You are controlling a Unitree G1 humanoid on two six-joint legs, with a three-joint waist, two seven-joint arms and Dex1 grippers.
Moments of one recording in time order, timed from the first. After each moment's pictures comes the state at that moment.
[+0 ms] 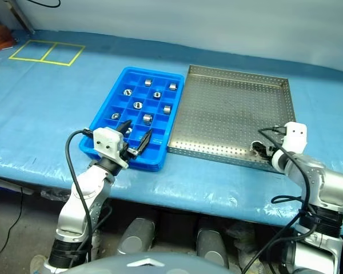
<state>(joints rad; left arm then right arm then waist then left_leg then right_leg) 0.02 0.17 -0.13 -0.43 -0.09 0.27 -0.25 -0.23 -0.52 -0.40 -0.10 0.49 1.14 0.18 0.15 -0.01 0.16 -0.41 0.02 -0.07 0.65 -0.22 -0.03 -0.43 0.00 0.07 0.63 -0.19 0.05</state>
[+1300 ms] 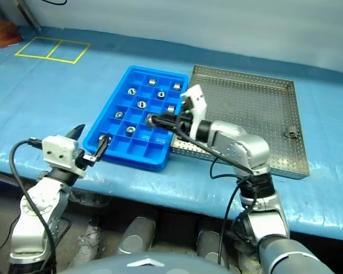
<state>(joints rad) 0.22 0.35 0.16 -0.57 -0.12 0.28 -0.28 -0.59 -0.27 0.13 -0.09 0.60 0.87 0.68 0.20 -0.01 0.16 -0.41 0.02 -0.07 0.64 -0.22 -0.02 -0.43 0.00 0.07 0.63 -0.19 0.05</state>
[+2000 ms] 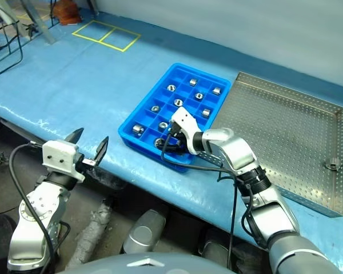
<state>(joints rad) 0.20 0.34 0.13 -0.59 -0.09 0.28 -0.28 -0.57 -0.36 0.28 0.01 0.34 0.77 0.74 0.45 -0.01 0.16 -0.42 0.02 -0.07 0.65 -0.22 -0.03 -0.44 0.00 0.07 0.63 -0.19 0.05</state>
